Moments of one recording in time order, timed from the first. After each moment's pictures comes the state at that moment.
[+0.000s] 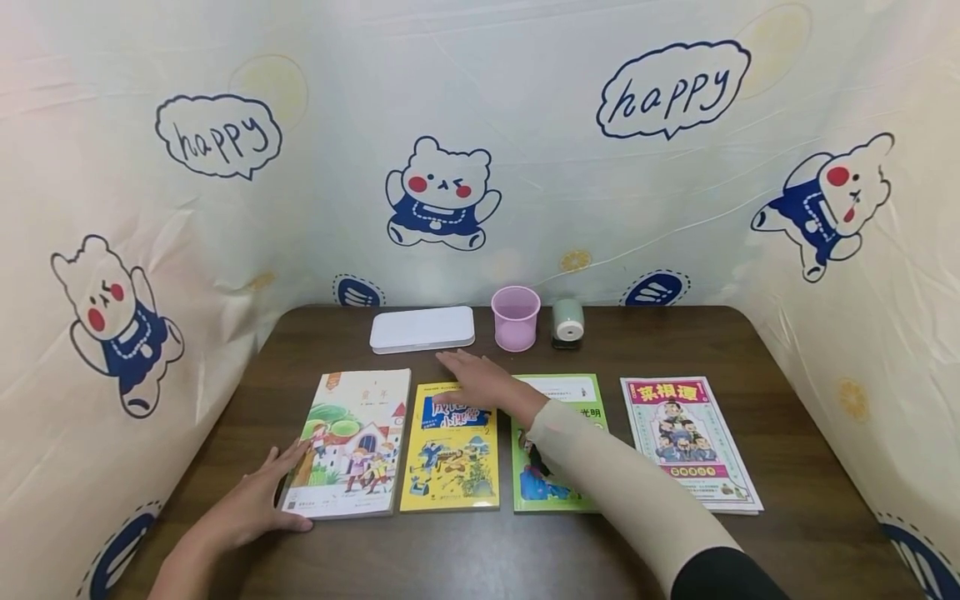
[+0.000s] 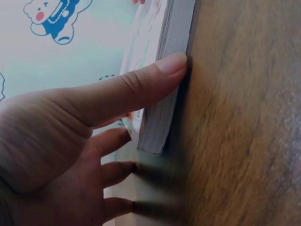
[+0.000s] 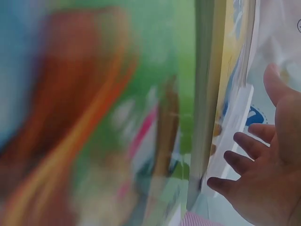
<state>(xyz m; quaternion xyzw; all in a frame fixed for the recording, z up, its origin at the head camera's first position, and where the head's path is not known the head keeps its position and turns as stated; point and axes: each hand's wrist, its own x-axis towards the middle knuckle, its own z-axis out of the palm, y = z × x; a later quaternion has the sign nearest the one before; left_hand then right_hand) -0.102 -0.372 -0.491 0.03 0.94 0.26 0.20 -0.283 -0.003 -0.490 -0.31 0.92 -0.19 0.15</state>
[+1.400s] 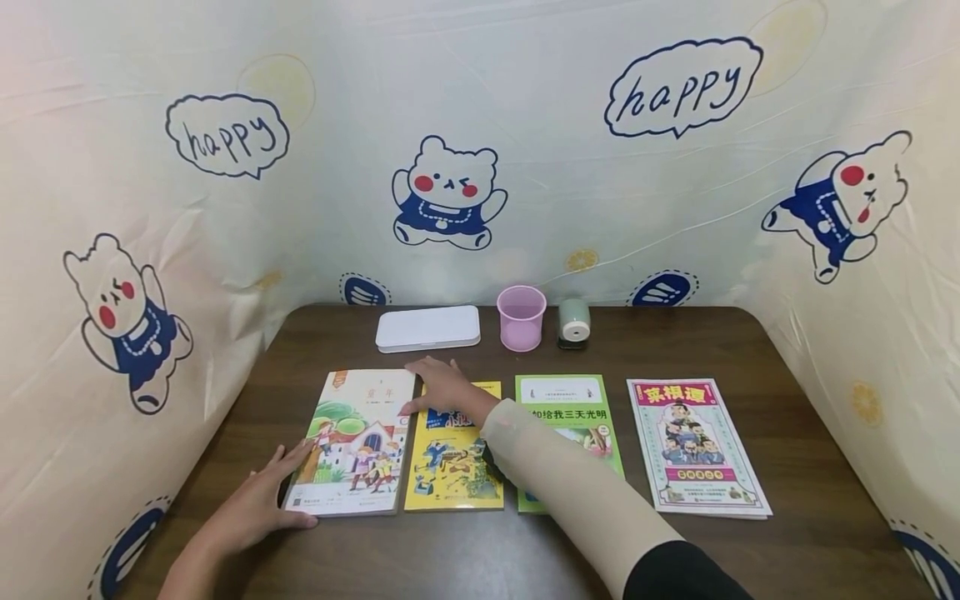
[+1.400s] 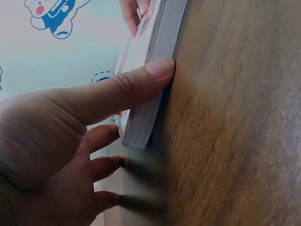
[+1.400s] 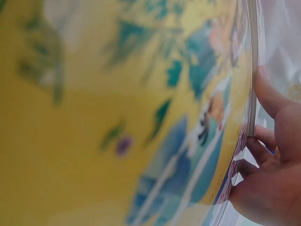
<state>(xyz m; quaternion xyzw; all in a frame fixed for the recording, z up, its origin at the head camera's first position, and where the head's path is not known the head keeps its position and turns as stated) -0.093 -0.371 -0.493 0.02 0.94 0.28 0.17 -0.282 -0.073 -0.504 -0.29 0.91 -0.24 0.16</state>
